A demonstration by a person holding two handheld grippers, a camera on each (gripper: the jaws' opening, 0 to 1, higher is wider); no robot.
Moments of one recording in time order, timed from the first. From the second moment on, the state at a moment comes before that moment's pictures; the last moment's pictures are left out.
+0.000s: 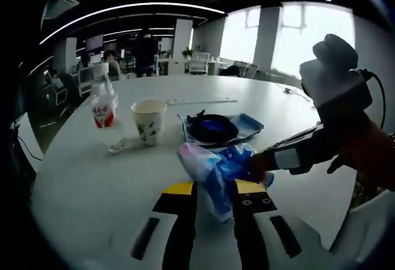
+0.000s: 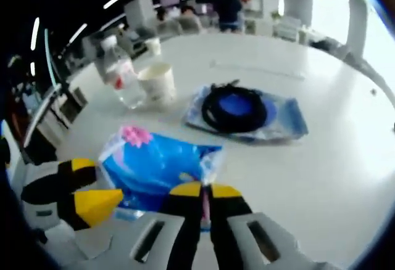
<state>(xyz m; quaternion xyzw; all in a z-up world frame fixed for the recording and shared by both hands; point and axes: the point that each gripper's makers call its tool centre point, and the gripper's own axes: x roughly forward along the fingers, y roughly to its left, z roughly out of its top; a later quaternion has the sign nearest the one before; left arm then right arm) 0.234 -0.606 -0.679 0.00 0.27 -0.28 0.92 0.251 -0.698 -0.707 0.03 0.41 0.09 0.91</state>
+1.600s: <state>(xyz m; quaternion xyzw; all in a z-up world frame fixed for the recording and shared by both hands) 0.234 -0.571 -0.719 -0.05 0.34 -0.20 0.92 0.205 -0.694 -0.730 0.00 0.43 0.18 0.88</state>
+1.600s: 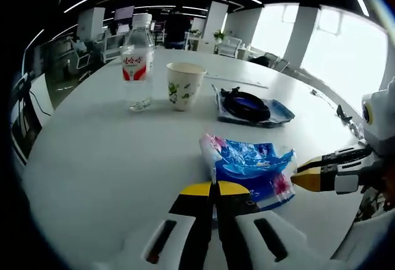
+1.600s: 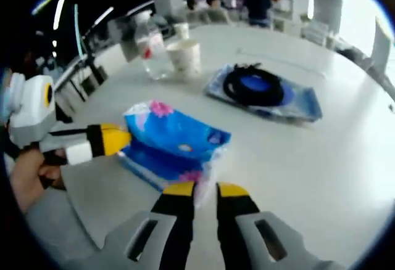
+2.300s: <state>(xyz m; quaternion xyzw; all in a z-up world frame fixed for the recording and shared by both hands) 0.240 -0.584 -0.705 -0.04 0.33 -0.21 0.92 0.213 -0.711 -0.716 0.05 0.42 0.15 0.90</state>
